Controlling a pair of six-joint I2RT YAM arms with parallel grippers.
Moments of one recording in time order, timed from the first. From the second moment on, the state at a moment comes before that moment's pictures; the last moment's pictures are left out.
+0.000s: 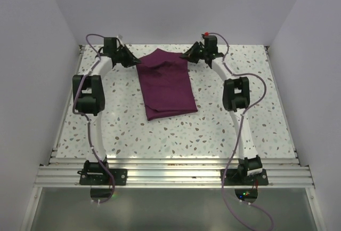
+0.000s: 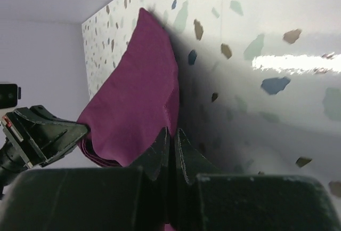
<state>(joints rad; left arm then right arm) -0.01 2.36 1.90 -0.27 0.51 -0.68 0.21 2.75 2.43 -0.19 -0.53 0.90</state>
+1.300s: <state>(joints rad) -0.17 1.64 1.04 -0.36 0.54 -0.55 0.22 2.01 1.43 -0.53 -0.65 0.55</state>
